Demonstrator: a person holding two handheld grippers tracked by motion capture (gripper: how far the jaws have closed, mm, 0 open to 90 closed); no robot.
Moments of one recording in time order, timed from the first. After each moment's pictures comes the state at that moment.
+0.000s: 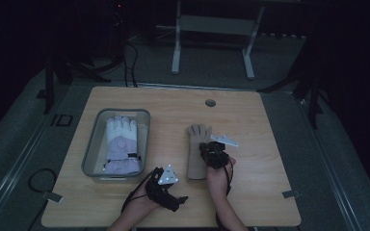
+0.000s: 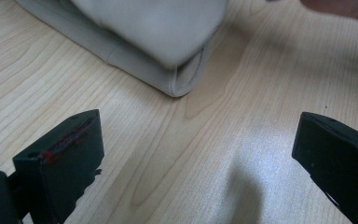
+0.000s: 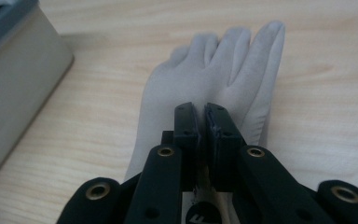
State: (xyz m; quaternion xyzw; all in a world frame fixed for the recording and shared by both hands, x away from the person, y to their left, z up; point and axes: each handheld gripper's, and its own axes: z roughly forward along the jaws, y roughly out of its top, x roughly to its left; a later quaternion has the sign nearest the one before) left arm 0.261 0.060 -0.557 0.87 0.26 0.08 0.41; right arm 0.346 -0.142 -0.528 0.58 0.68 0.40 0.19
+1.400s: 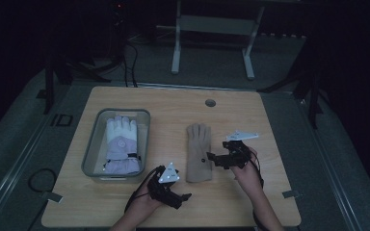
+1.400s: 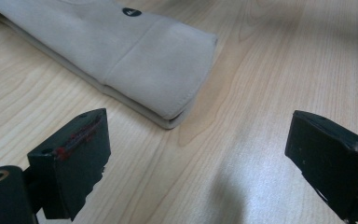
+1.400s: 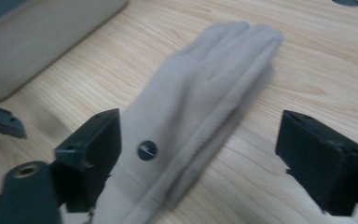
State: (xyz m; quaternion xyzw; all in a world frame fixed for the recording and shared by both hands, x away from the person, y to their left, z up) left arm 0.265 0.050 -0.549 0.86 0.25 0.08 0.43; right arm 0.356 -0.213 -0.498 0.41 0.82 0.39 0.13
